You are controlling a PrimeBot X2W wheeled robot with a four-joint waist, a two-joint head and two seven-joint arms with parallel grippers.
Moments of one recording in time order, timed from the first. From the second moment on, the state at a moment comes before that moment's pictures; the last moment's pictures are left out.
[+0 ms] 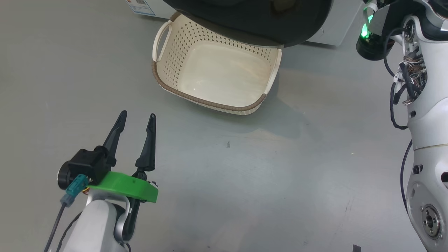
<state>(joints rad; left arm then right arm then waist) -0.27 0.03 -0.22 0.24 -0.38 -0.09 -0.25 -1.10 -0.08 -0.02 0.68 1.57 -0.13 0.65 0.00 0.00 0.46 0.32</state>
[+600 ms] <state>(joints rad) -0.28 0.03 -0.22 0.26 -0.38 -0.09 -0.25 -1.09 -0.08 0.05 0.79 1.67 -0.13 0.73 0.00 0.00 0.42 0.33</state>
